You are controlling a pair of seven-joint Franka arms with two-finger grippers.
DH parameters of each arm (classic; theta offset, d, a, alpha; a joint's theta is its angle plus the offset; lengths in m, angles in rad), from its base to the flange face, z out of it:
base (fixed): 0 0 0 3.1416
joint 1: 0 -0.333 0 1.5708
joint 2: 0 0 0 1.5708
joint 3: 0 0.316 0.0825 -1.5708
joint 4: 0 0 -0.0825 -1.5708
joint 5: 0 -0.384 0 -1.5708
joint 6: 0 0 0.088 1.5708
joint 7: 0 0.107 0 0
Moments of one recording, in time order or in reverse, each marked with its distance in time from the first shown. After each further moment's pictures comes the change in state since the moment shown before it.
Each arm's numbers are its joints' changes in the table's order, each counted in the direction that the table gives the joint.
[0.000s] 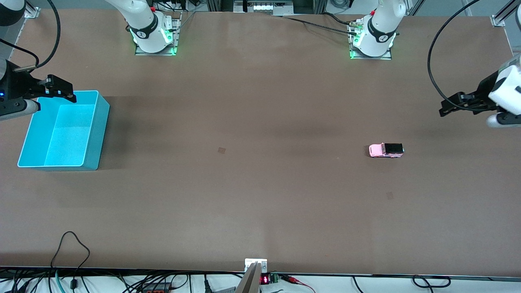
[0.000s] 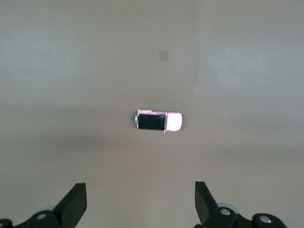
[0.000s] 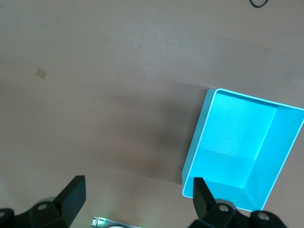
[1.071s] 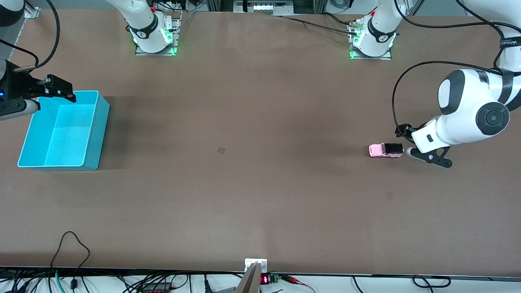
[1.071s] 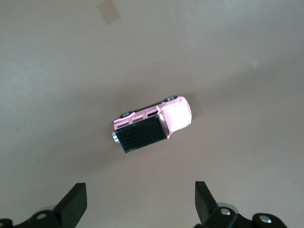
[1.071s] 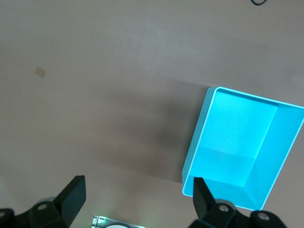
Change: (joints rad) left arm 0.046 0.243 0.005 0.197 -0.061 0.286 0.424; right arm 0.000 0.001 -0.001 0.000 0.000 -0.004 0.000
